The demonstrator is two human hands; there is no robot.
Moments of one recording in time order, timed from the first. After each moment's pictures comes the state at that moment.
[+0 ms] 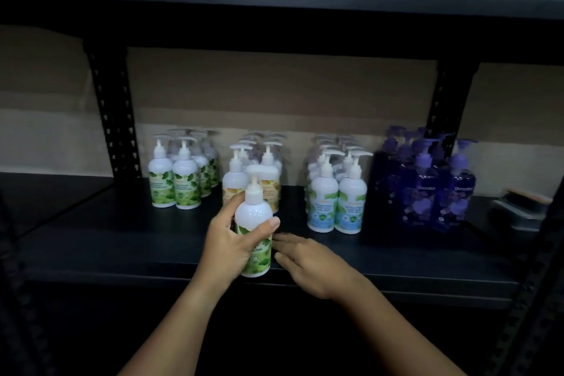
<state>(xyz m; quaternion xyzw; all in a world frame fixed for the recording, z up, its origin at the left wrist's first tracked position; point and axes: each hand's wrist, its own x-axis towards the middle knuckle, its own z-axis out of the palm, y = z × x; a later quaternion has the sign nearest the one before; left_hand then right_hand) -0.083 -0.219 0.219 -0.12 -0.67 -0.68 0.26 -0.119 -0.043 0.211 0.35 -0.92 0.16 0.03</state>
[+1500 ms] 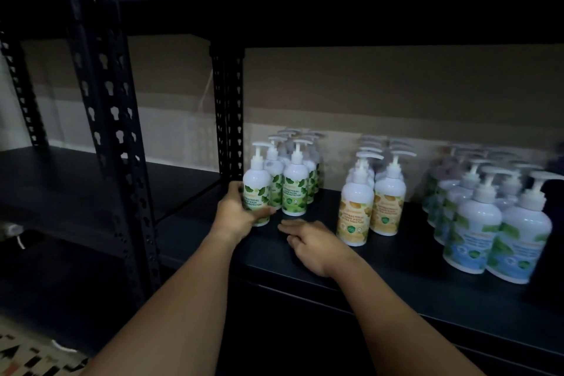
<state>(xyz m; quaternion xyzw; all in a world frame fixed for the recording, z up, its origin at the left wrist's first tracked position) -0.157 -0.449 0.208 0.12 -0.80 -0.52 0.29 -0.200 -0.256 0.197 0.39 -0.90 0.20 0.00</state>
